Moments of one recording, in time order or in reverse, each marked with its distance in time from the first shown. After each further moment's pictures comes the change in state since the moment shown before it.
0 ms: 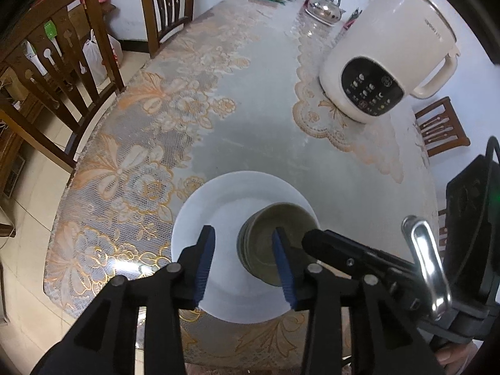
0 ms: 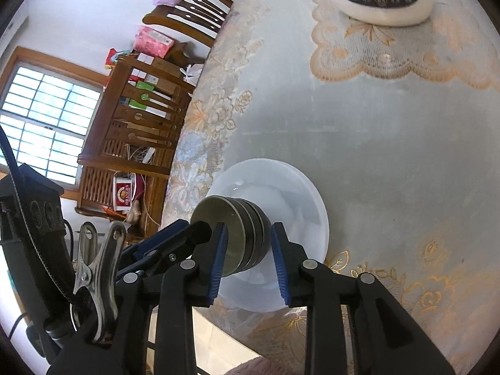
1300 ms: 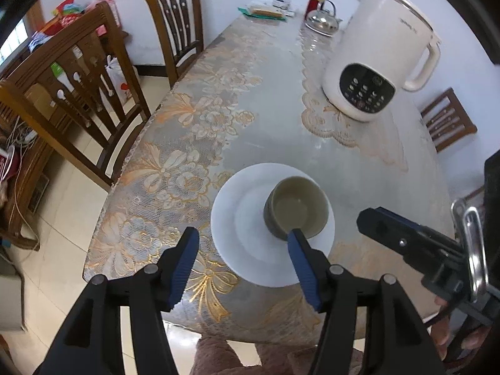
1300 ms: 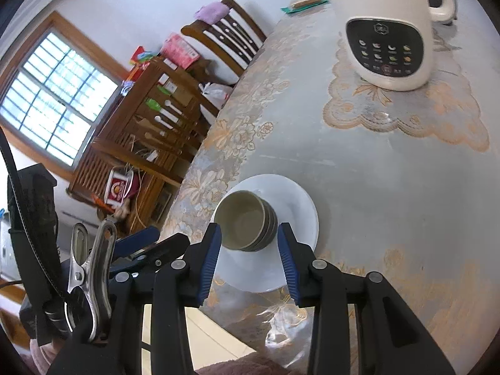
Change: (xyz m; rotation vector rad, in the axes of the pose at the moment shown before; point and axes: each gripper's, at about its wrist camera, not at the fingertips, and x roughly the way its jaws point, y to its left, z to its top) left arm -0.047 0.005 -0.038 0.082 -0.088 0.108; right arm -0.053 0.030 -0.038 -0.172 -0.161 -0.076
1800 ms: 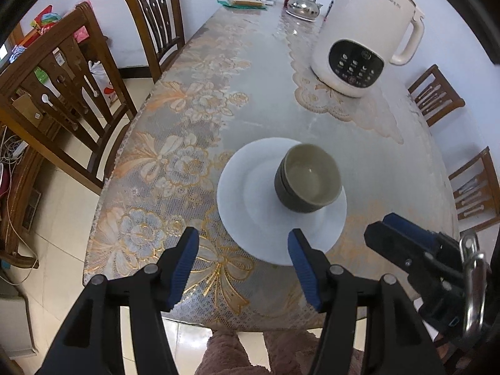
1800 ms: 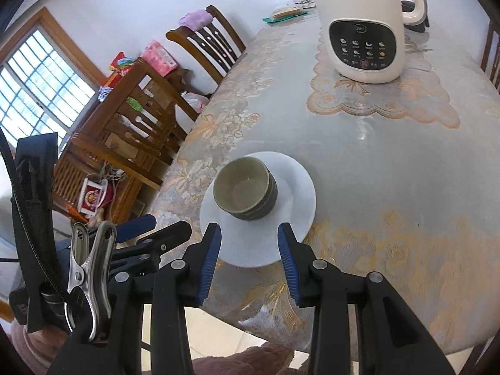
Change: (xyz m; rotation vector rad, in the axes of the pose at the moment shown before) left arm 0.013 0.015 -0.022 0.086 0.023 -0.043; right arm -0.002 0.029 -0.049 -0.001 -0.069 -0.151
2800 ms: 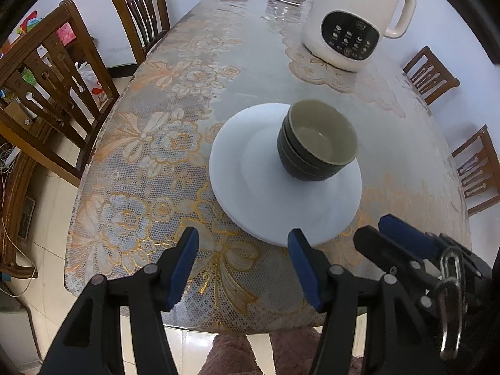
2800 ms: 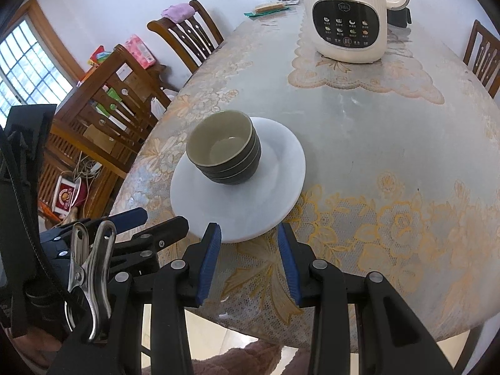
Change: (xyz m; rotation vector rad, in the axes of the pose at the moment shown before) left arm 0.031 0.001 -0.023 0.059 0.025 -0.019; right arm 0.026 0.005 -0.036 0.013 -0.008 -0.112
